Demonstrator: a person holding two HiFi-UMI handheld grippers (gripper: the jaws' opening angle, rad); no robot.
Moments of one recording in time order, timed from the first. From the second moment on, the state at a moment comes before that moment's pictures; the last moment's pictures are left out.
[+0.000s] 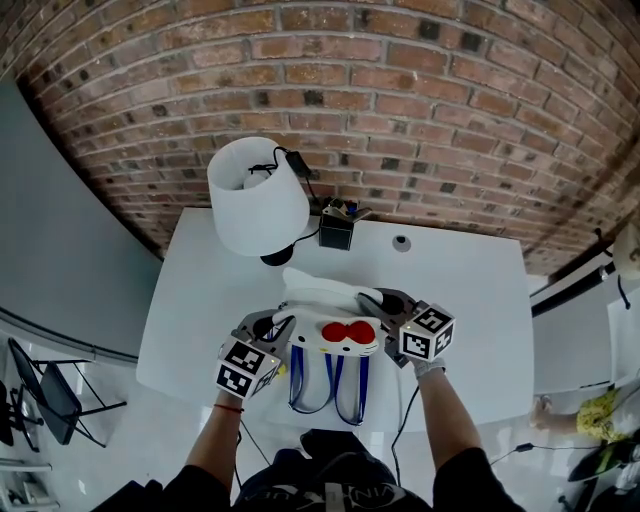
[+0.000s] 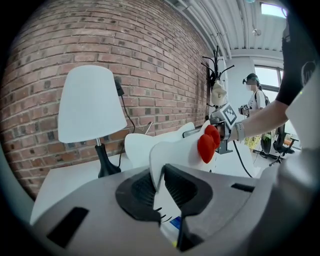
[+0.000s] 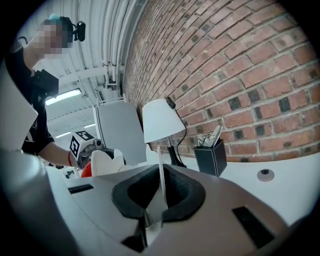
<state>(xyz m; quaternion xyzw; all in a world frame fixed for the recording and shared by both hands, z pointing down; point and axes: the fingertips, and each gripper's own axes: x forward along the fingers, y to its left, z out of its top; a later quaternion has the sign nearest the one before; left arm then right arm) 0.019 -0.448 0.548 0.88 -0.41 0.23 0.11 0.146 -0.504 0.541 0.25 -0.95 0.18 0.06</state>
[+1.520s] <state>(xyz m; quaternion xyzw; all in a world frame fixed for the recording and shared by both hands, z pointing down) 0.015 -0.397 0.553 0.87 -0.39 0.28 0.09 0.174 -0.462 0.522 0.34 -0.92 0.12 0.13</state>
